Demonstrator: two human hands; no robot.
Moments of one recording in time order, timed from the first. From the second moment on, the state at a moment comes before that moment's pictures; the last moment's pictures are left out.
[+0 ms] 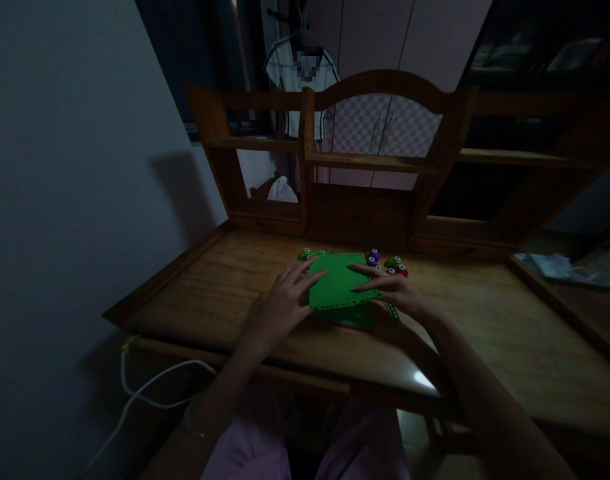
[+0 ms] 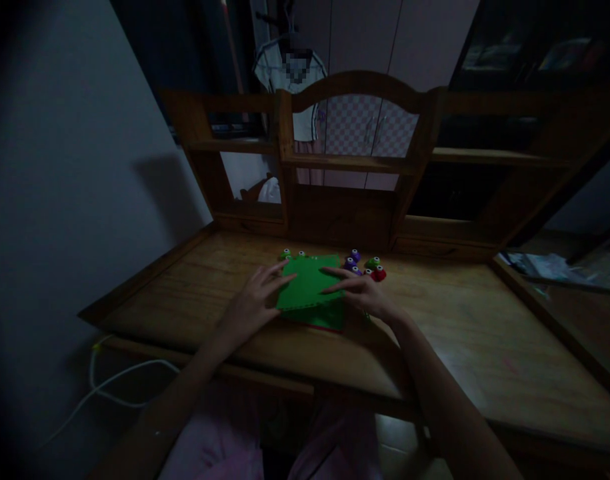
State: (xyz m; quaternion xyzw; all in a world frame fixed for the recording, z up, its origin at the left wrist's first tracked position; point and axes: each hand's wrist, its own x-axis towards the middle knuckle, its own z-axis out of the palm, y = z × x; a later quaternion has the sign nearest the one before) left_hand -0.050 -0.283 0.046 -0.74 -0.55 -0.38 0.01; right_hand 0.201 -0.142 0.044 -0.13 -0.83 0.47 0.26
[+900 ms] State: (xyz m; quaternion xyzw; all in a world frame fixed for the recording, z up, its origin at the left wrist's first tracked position) left_hand -0.052 -0.268 0.020 -0.79 -0.58 -0.21 -0.03; right_hand 0.186 -0.150 0.019 -0.20 -0.88 0.40 0.16
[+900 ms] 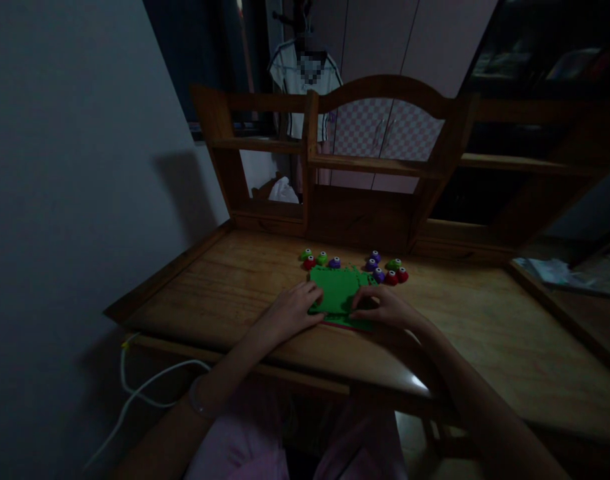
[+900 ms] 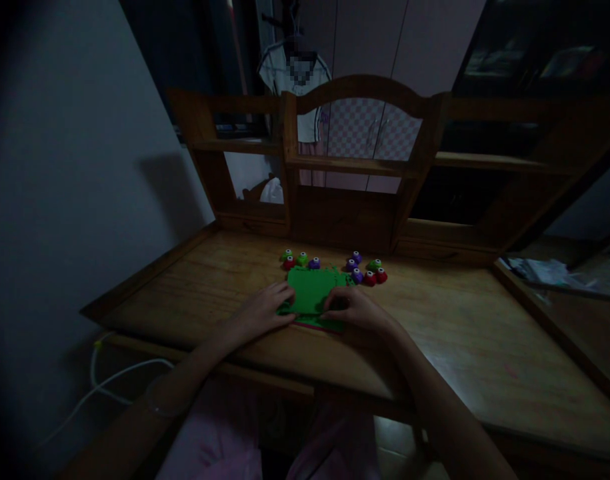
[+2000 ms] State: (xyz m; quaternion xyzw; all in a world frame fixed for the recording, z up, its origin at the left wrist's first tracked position) left_hand -0.053 -0.252 0.011 -0.81 -0.53 -0.24 -0.12; right_hand 0.181 -0.151 0.014 -0.21 -0.91 0.33 0.12
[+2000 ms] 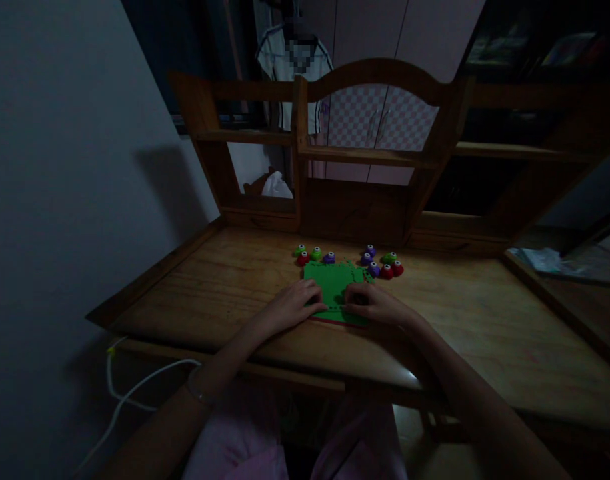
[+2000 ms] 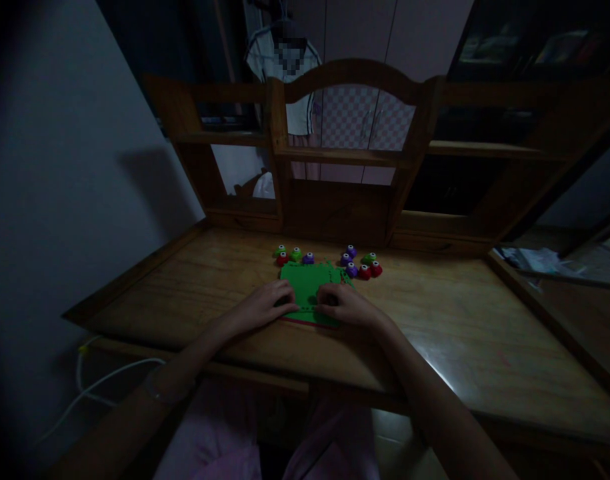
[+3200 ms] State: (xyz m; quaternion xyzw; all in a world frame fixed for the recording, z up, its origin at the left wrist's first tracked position) left_hand -0.070 -0.265 0.012 -0.91 -0.37 -0.13 0.09; right_hand 0.177 -0.153 0.013 -0.21 -0.92 0.31 0.13
